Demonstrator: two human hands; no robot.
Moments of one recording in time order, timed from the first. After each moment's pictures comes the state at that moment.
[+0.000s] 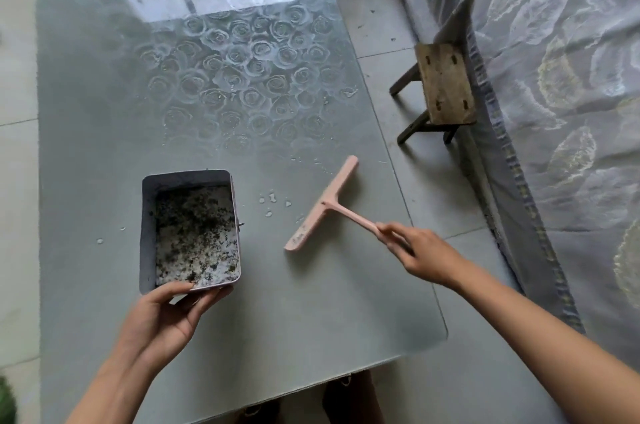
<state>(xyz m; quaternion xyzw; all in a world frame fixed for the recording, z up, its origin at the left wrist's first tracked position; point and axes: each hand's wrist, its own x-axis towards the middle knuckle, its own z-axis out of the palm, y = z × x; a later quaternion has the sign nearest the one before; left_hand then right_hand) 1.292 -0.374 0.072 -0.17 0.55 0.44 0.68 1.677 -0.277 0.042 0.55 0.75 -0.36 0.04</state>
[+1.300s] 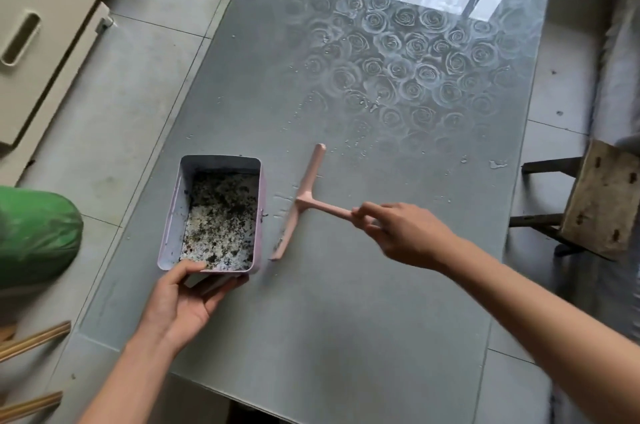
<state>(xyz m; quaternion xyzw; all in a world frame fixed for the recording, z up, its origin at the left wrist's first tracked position) 1.267 -0.402 0.061 -0.28 0.57 0.59 0.50 1.481 -0.141 0.056 0.25 0.91 -0.28 0.17</state>
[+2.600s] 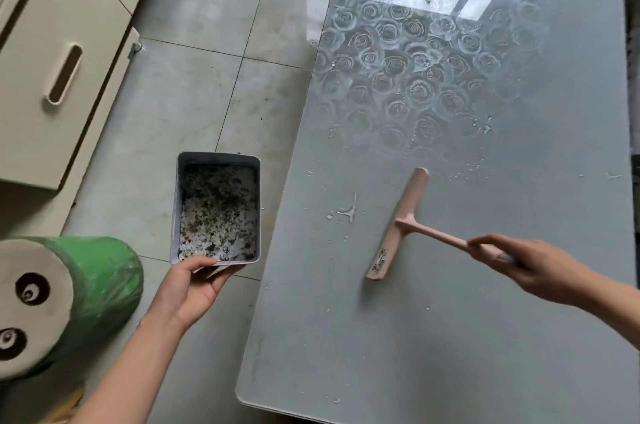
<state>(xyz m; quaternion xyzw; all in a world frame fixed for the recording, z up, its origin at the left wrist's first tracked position) 0.968 -0.477 0.024 -0.28 0.55 0.58 0.53 1.377 -0.211 0.089 0.43 0.81 -0.29 0.27</state>
